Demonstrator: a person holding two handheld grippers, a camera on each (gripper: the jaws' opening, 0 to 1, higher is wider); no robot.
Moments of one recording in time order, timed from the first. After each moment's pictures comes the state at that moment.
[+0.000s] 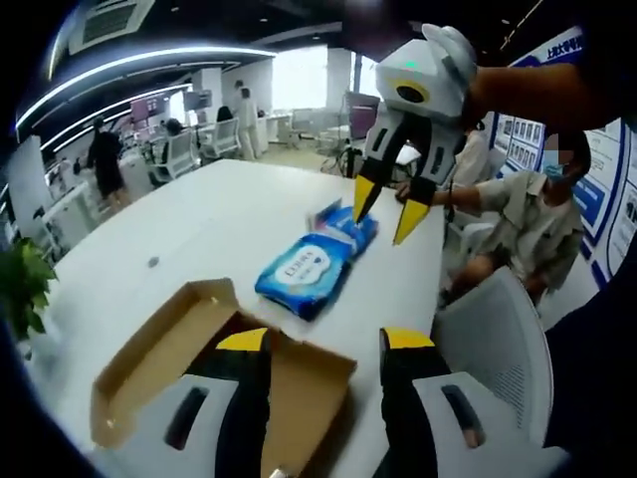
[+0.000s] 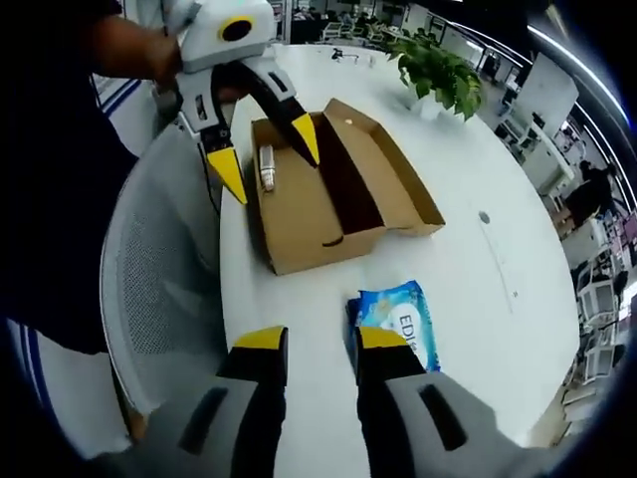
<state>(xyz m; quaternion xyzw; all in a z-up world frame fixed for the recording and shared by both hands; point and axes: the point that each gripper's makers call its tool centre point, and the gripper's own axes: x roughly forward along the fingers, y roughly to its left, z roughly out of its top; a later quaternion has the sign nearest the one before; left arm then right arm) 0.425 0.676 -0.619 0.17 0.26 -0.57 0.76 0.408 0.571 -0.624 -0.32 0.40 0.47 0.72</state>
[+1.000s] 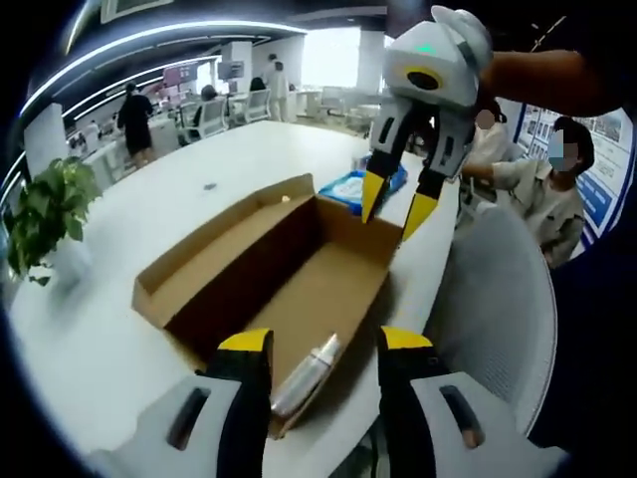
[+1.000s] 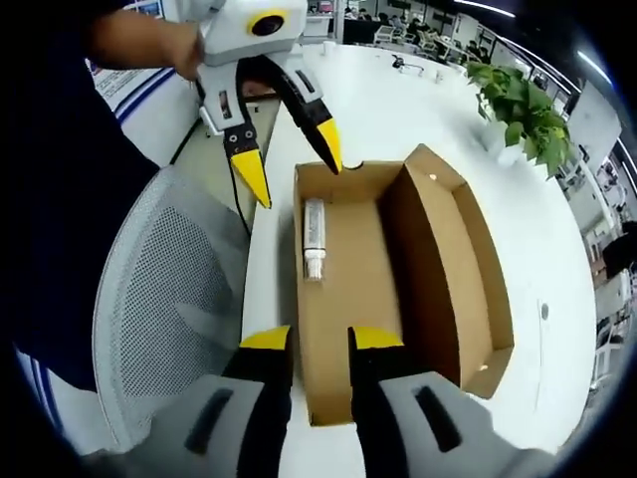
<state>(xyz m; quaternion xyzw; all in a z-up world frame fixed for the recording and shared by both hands) 0.438 0.843 -0.658 0.16 0.33 -0.52 0.77 0.429 0.759 -0.664 -0.32 0.40 0.55 0.66</state>
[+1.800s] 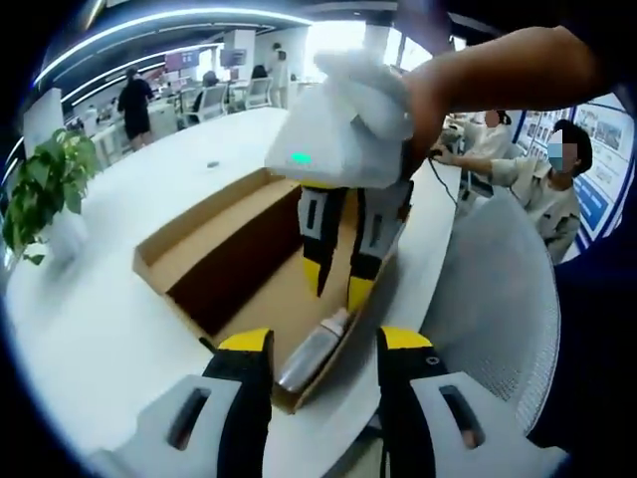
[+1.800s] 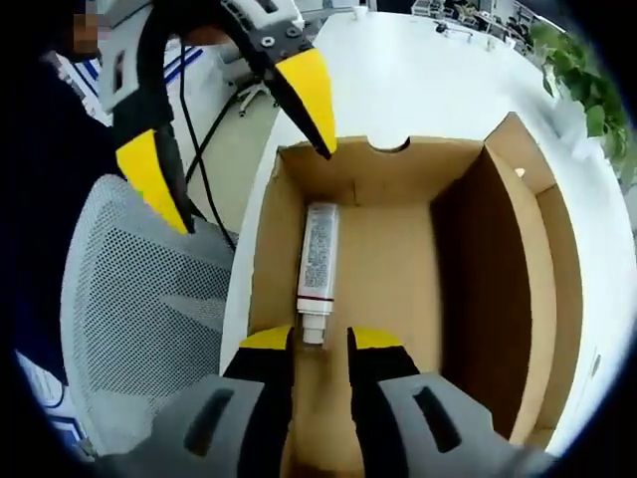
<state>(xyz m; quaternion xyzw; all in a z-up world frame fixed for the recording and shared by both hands) 0.441 0.865 -0.679 0.15 0.35 -0.52 0.76 0.448 0.825 -0.760 -0.31 0.47 0.60 0.57</state>
